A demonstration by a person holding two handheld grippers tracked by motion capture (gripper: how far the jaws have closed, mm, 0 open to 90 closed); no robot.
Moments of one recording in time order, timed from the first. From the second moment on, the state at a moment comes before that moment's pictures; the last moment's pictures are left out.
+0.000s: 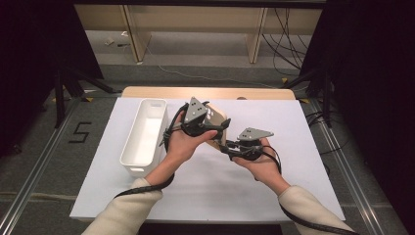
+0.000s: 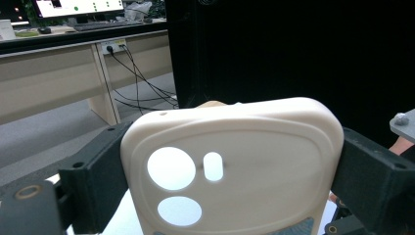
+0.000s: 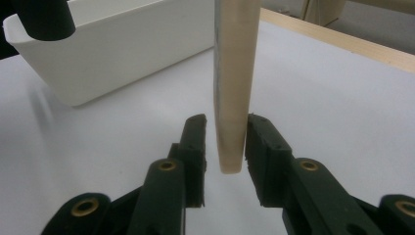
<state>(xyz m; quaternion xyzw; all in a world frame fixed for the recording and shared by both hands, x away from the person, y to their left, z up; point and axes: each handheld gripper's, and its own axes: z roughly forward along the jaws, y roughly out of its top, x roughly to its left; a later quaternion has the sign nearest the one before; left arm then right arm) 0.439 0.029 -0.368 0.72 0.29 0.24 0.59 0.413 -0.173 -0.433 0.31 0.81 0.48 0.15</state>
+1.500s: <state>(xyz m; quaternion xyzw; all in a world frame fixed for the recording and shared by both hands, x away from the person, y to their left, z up) 0.439 0.051 -0.359 0.70 0.30 0.26 0.59 0.409 -0.190 -0.430 0.28 0.79 0.52 0.15</state>
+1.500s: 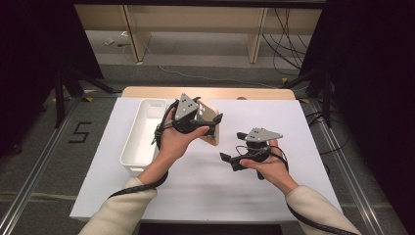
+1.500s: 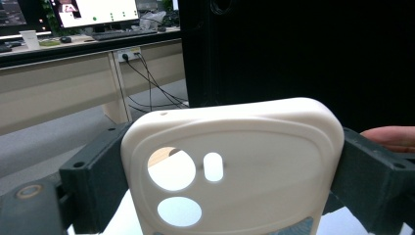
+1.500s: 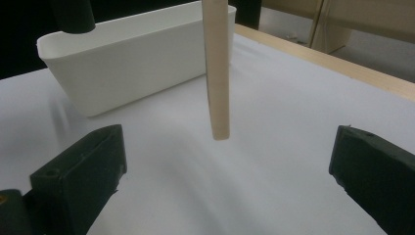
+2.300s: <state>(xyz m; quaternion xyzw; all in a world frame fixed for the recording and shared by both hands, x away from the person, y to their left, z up) 0.436 0.068 -0.352 0.70 0.31 0.28 0.58 0.395 -0.219 -0.426 0.28 0.79 0.53 0.16</state>
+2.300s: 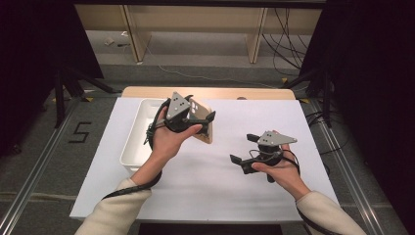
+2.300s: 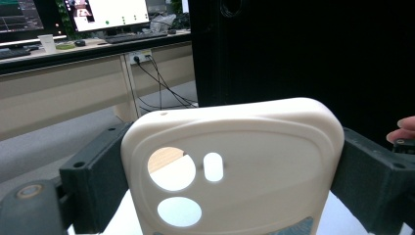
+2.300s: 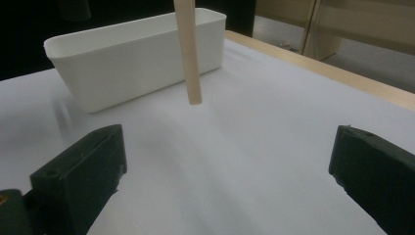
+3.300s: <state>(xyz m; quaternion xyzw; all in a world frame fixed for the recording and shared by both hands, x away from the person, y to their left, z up) 0.435 0.099 -0.346 0.68 0.33 0.30 0.58 0.384 -0.246 -0.427 0.29 0.78 0.53 0.17</state>
